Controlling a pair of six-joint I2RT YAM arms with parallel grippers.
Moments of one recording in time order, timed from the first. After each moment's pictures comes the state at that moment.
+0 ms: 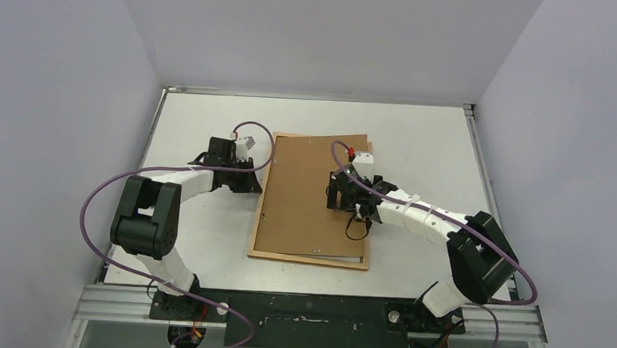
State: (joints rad) left arm -0.19 1.69 0.89 -0.14 0.43 -0.27; right arm 0.73 1.52 0.94 -0.40 0.40 0.62
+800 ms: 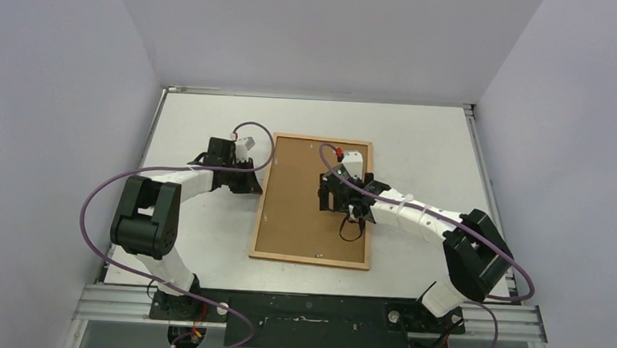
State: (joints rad) left arm -0.19 1.69 0.89 -0.14 0.45 -0.28; right arm 0.79 1.58 1.00 -0.43 0.44 0.57
